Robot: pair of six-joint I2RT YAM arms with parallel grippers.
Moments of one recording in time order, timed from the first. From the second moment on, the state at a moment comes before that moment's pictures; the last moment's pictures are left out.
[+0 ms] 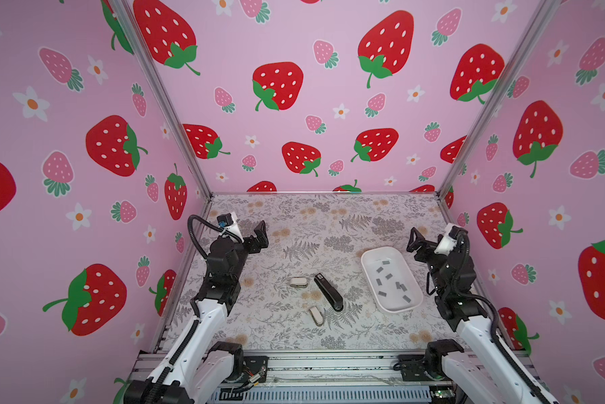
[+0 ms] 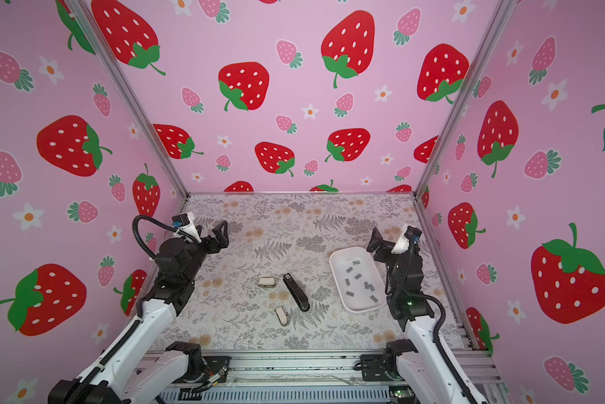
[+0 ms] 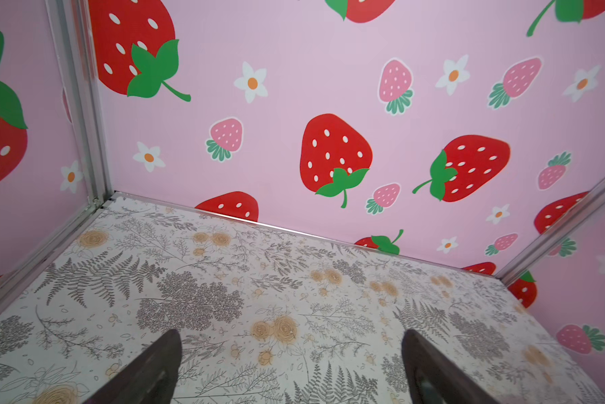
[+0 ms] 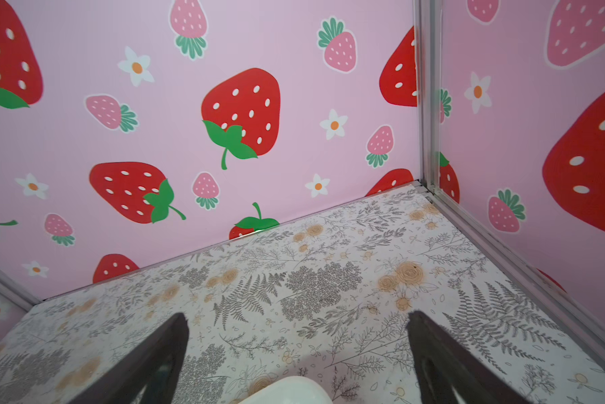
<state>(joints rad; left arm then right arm) -0.11 0.93 0.60 0.22 0.02 -0.31 0.24 0.72 0.45 0.23 0.16 0.32</state>
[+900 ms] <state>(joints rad) -0.71 1.25 0.89 -0.24 0.52 0.91 0.24 0.63 0.12 0.27 0.04 0.32</state>
